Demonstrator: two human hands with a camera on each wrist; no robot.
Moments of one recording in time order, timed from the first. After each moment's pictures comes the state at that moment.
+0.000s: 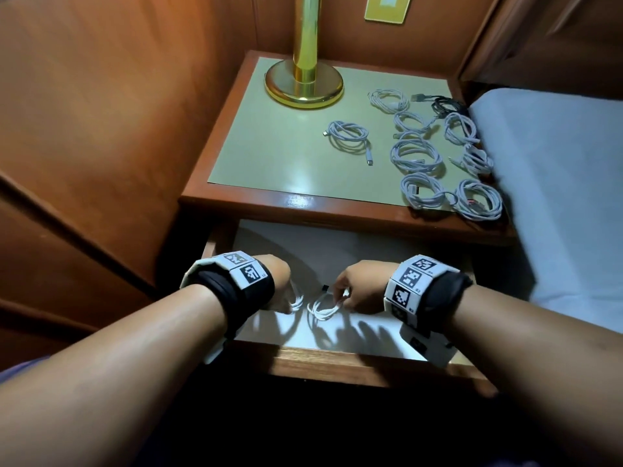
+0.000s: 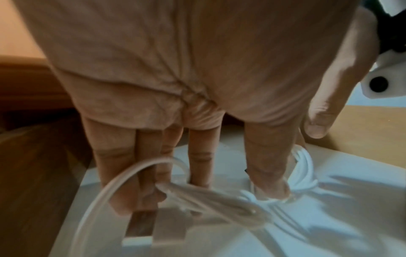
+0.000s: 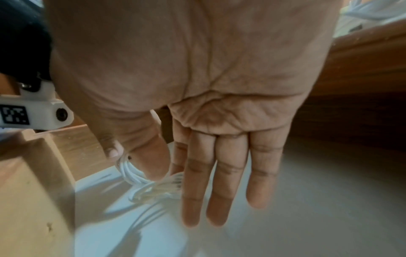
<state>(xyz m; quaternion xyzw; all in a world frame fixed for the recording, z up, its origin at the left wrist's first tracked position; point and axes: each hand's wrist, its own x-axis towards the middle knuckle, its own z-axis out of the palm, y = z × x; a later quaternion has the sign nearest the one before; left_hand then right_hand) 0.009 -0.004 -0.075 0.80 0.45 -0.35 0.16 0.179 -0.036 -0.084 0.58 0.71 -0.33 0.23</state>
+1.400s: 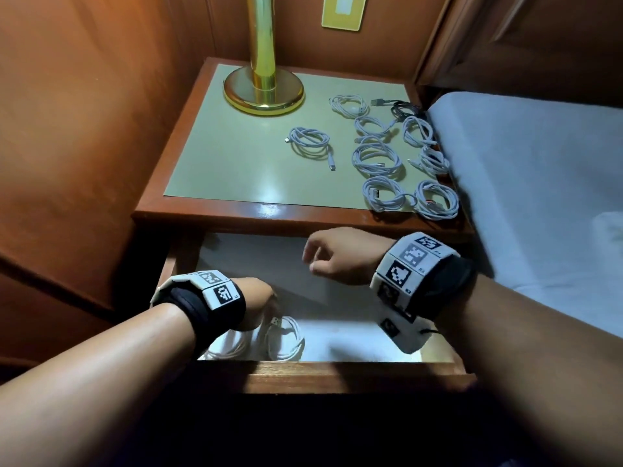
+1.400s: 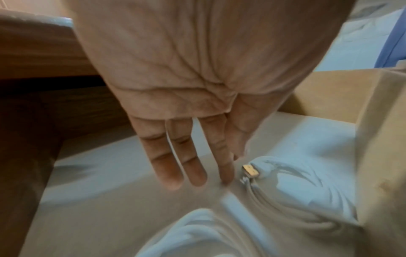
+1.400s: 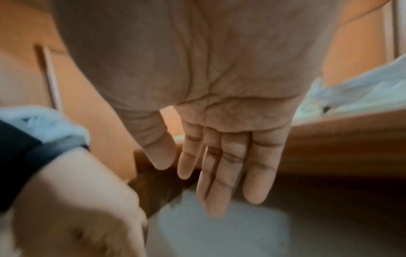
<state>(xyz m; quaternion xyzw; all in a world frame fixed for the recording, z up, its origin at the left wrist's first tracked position) 0.014 0.011 -0.121 0.88 0.26 -0.35 0.18 0.201 -0.027 -0.030 0.62 0.72 -0.31 0.05</state>
